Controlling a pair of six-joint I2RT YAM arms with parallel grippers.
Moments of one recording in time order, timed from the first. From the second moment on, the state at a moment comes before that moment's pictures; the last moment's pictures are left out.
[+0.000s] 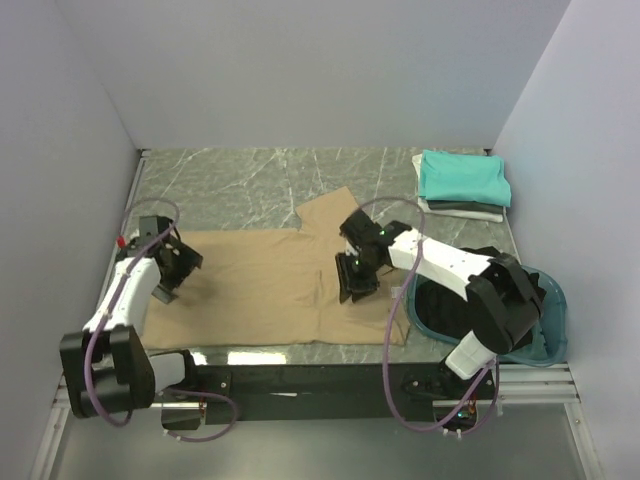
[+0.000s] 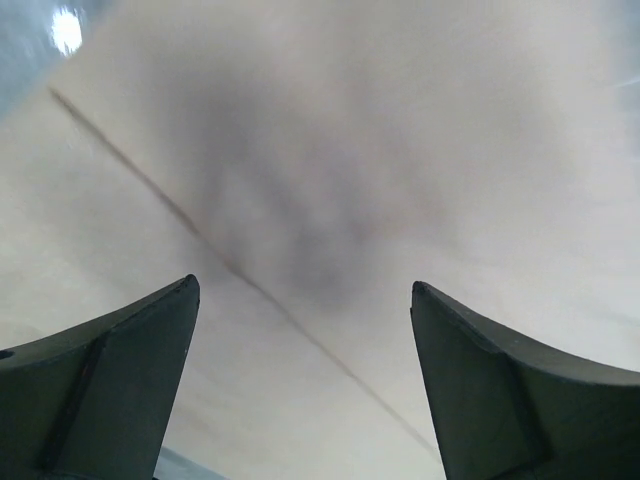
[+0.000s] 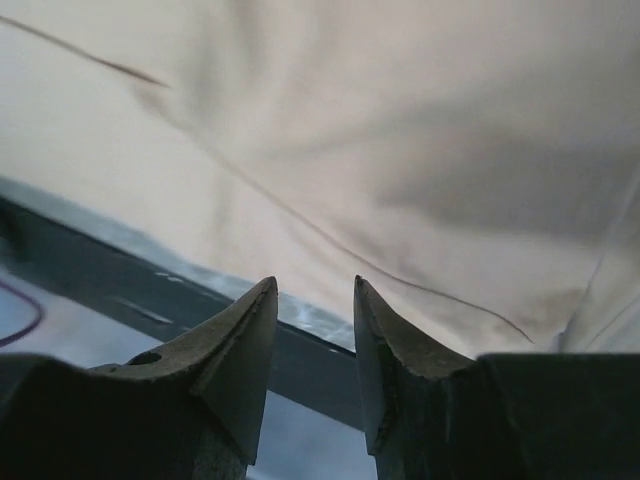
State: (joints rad) left arm 0.14 1.23 0.71 -0.67 -0.12 -0.85; right arm 0.68 1.60 1.02 -0.75 -0.25 0.53
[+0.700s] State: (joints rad) left arm 0.27 1.48 1.09 -0.56 -0.06 -0.60; right arm 0.49 1.79 1.67 -0.67 0.05 0.46
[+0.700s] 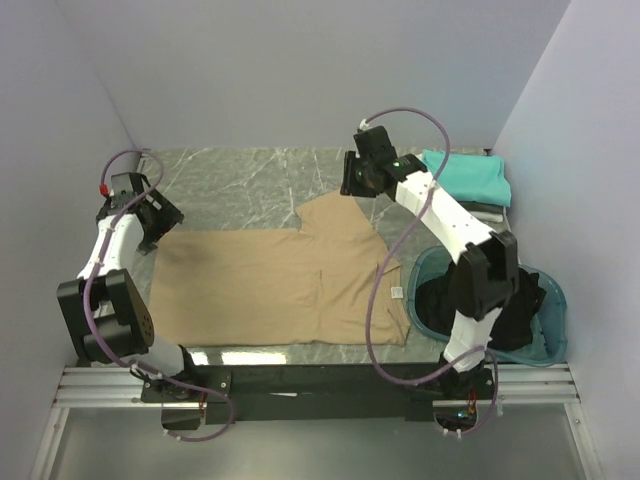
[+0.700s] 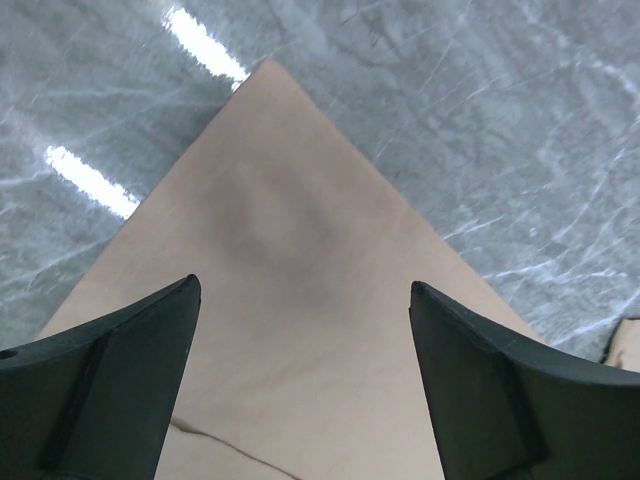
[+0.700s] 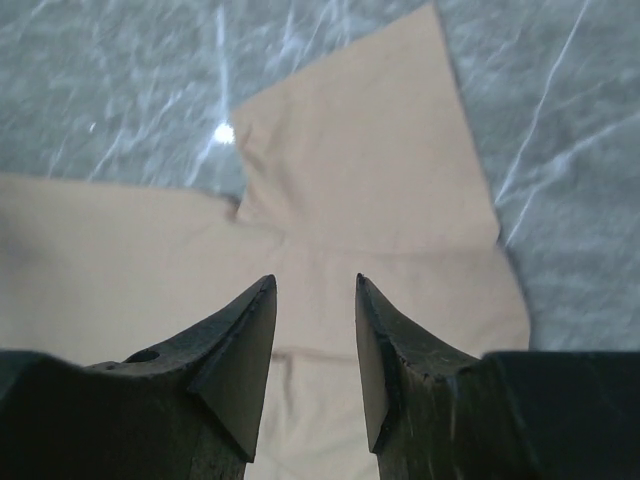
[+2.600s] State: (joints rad) left arm 0.33 1.66 1.25 -0.64 -0.07 -0.59; right arm 0.33 2.55 2.27 -0.63 -0.06 0.35
